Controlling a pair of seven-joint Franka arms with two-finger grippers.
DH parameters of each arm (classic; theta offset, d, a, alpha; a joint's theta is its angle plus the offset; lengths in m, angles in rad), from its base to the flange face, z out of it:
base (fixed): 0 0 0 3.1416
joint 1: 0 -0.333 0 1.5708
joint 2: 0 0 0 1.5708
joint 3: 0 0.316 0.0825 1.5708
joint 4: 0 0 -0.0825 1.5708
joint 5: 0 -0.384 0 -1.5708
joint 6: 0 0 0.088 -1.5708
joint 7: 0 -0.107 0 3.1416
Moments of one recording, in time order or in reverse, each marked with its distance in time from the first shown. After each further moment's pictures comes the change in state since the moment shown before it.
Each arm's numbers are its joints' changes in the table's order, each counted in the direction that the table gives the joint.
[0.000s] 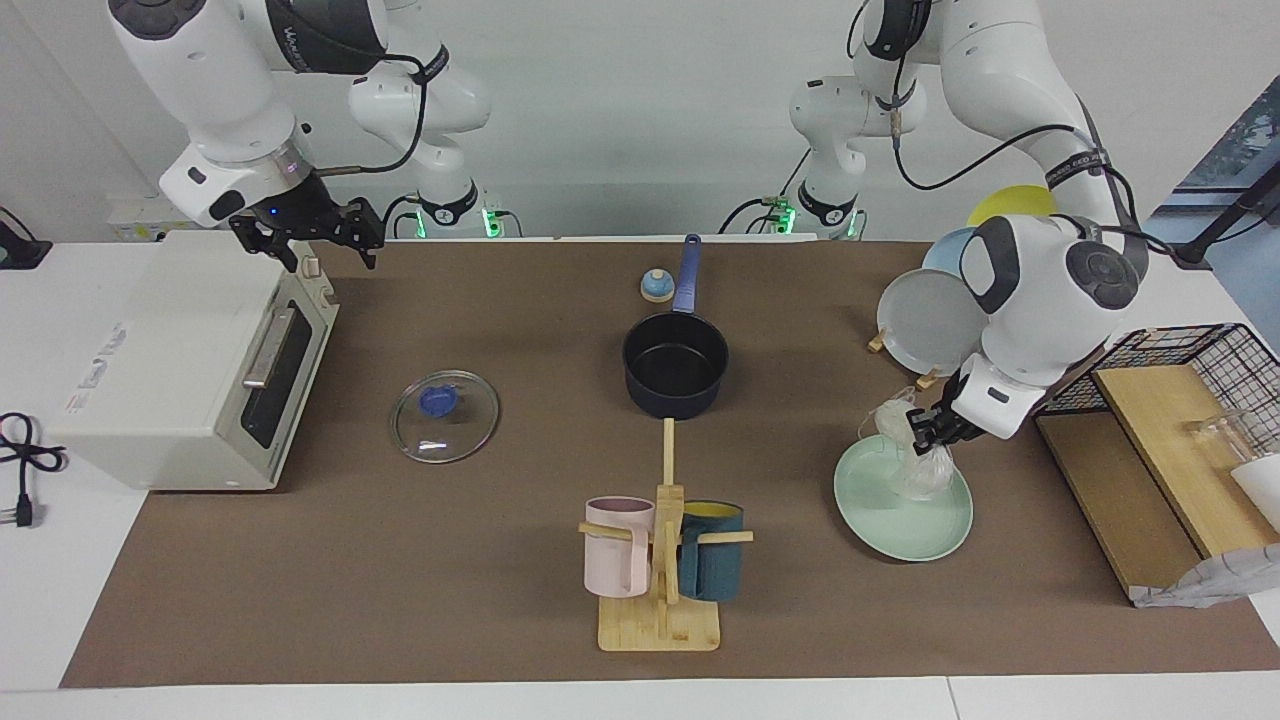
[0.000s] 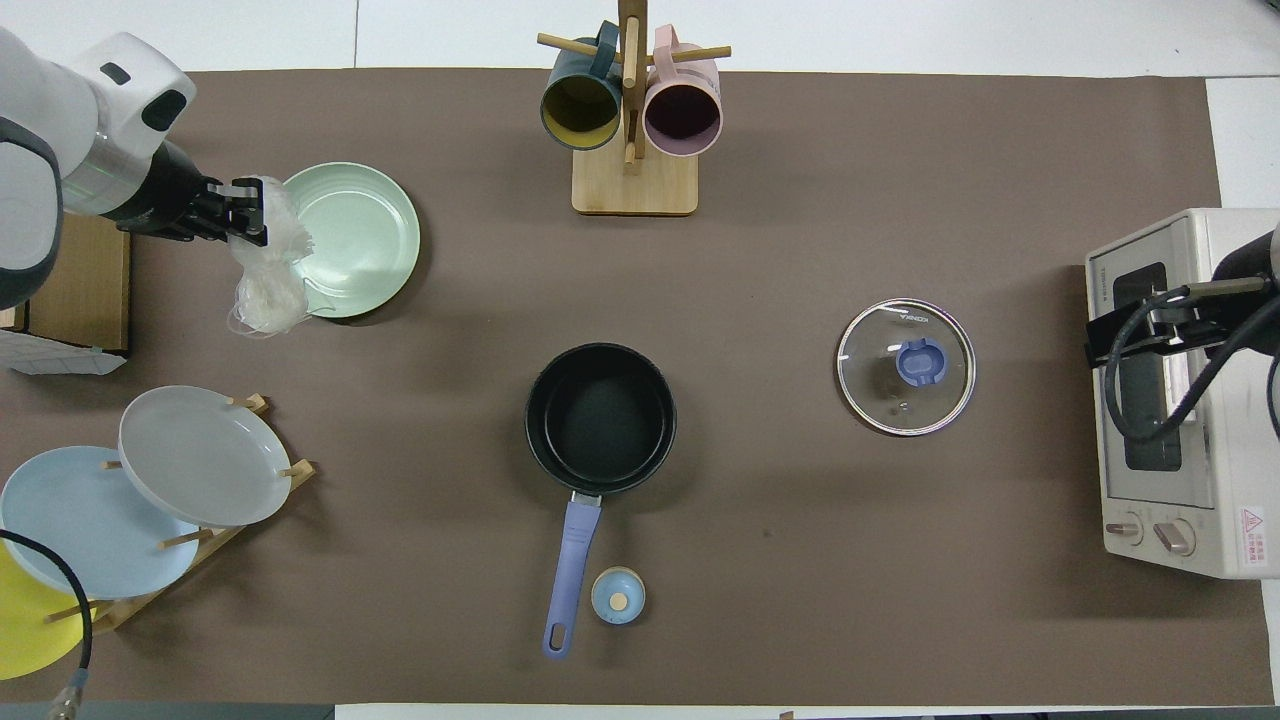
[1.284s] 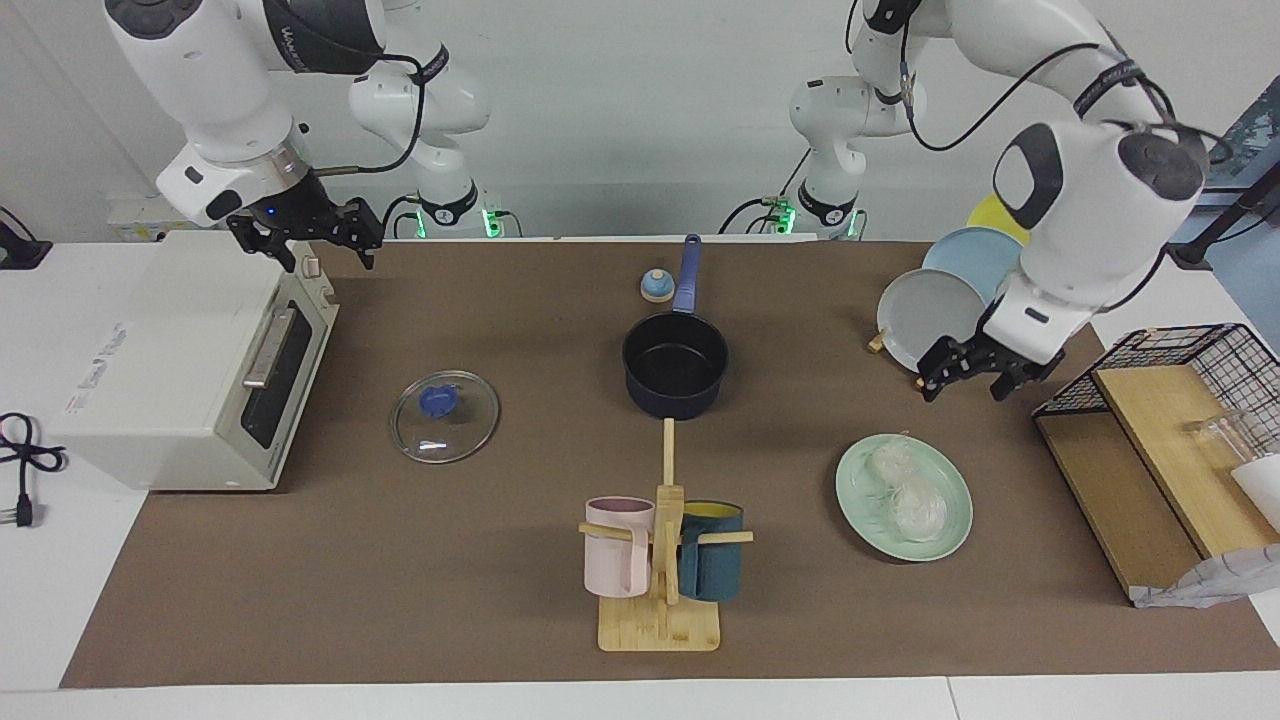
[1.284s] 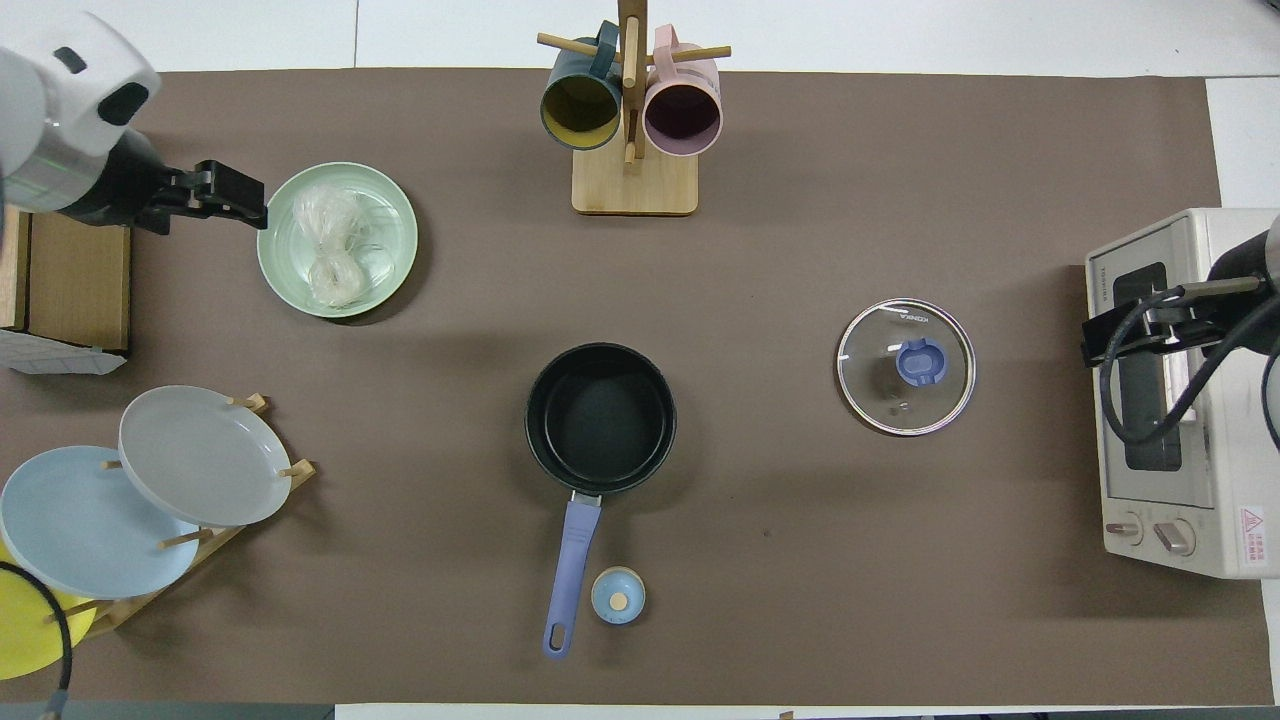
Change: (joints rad) left arm -0.004 -0.233 0.000 0.074 -0.012 -0.302 -0.062; right arm 0.047 -0.001 0.043 0.002 0.000 0.001 0.000
